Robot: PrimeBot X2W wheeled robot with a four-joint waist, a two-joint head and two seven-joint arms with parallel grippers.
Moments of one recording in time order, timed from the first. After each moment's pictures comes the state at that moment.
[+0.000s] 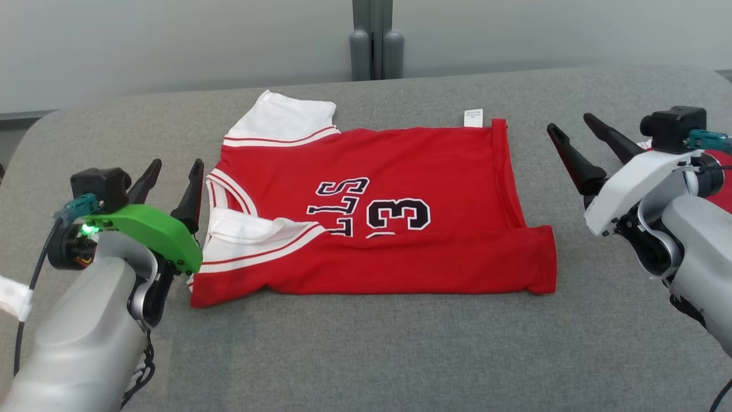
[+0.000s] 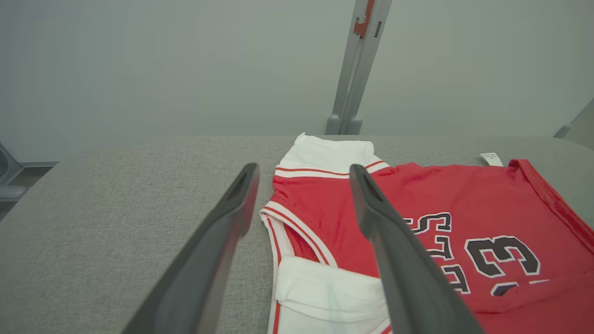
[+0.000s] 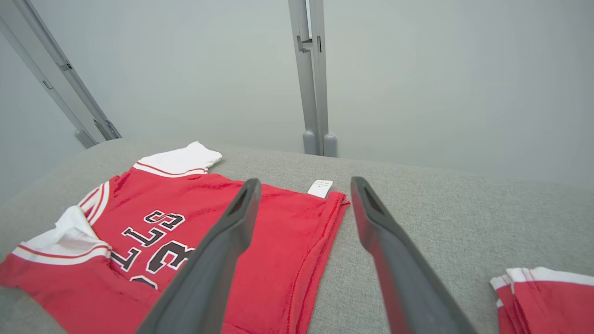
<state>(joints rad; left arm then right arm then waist) -0.73 0.39 -0.72 0.79 -0.91 -0.06 -0.23 -0.84 -0.59 0.97 0.67 1.09 0.13 -0.26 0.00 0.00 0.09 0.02</state>
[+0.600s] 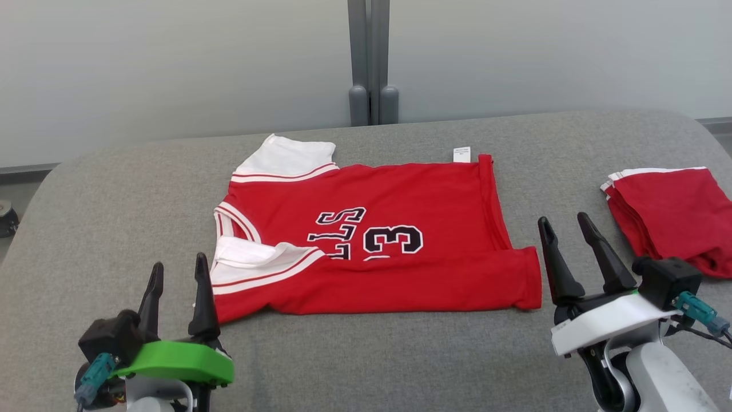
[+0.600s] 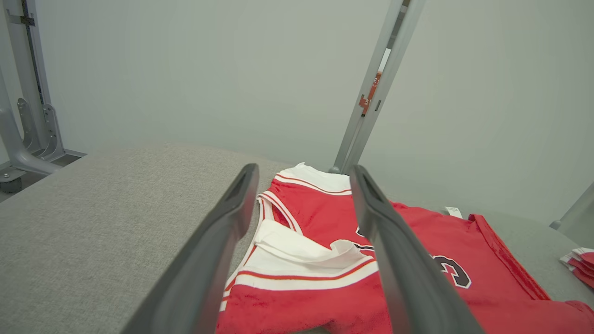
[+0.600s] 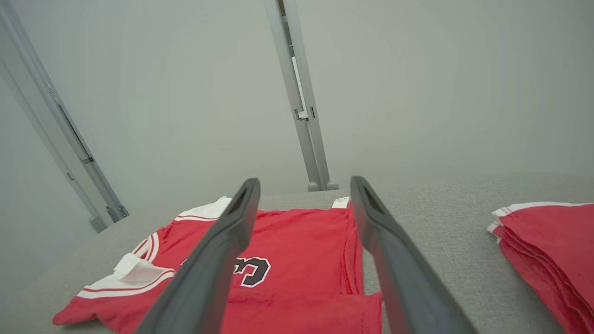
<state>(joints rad) -0.10 0.13 -0.15 0.25 -0.48 0.02 -0.26 -0.15 -0.22 0.19 0.21 0.47 0.13 -0.26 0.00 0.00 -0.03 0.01</state>
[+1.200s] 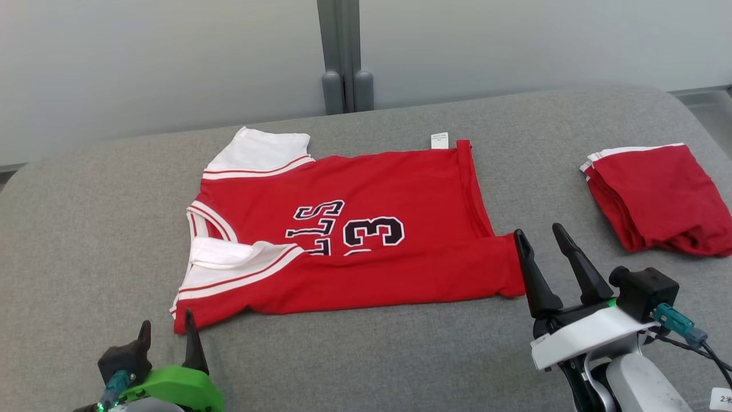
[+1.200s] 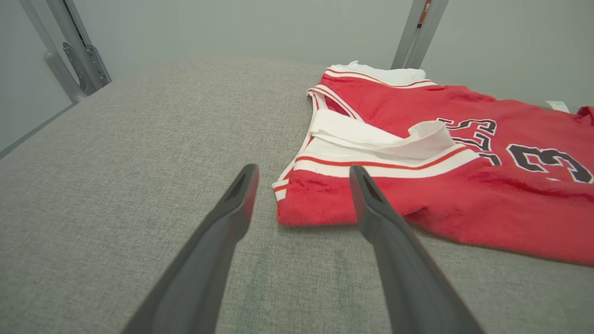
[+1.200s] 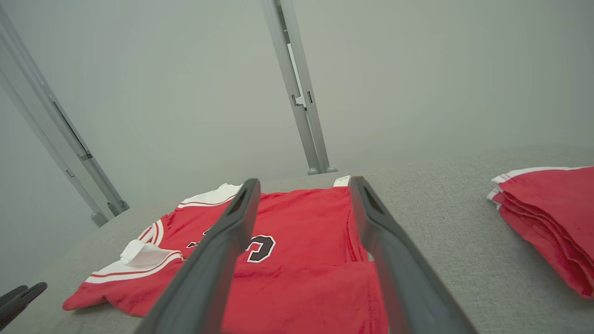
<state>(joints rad) -0.11 0.07 -0.02 0.55 -0.29 0.04 -0.26 -0.11 -0.17 0.22 0.17 0.44 0.13 -0.26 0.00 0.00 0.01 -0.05</state>
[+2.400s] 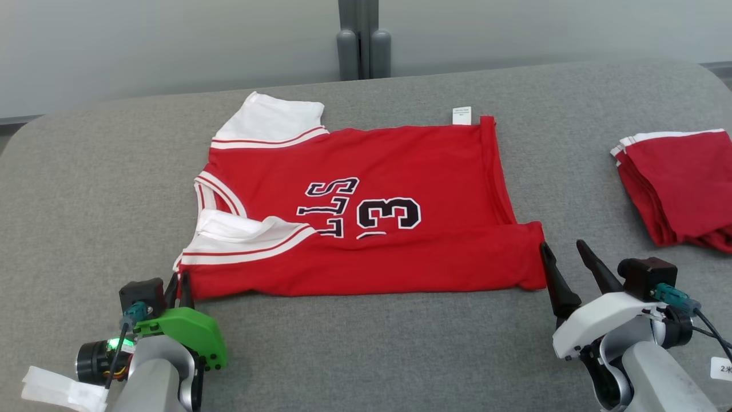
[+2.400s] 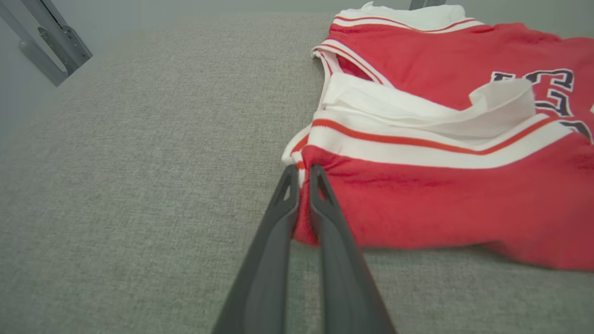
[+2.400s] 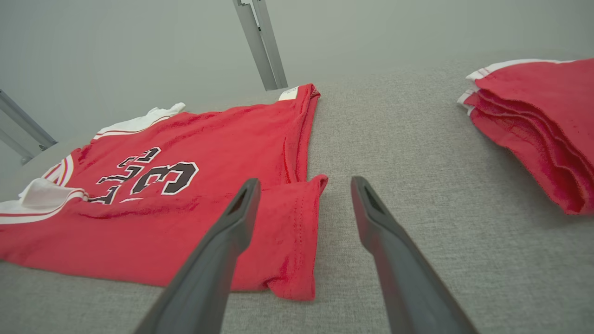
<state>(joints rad) -0.42 0.10 -0.10 0.94 -0.25 0.02 -0.26 -0.22 -0.20 0.18 0.46 0.44 0.13 -0.21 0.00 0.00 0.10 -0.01</state>
